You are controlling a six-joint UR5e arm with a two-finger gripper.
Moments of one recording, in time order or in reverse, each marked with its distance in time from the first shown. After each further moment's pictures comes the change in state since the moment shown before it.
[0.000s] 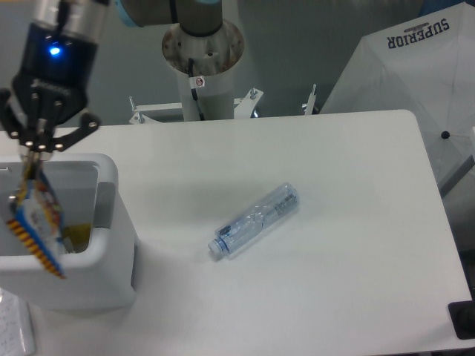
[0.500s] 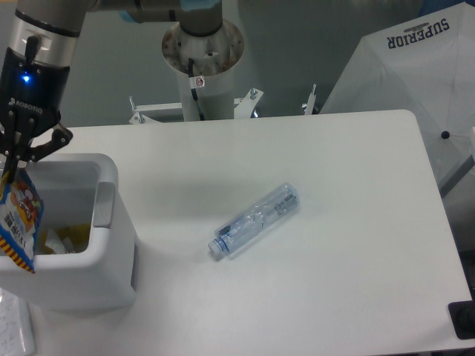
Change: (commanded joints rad) arm -0.006 -0.034 -0.023 -0.008 0.014 0.005
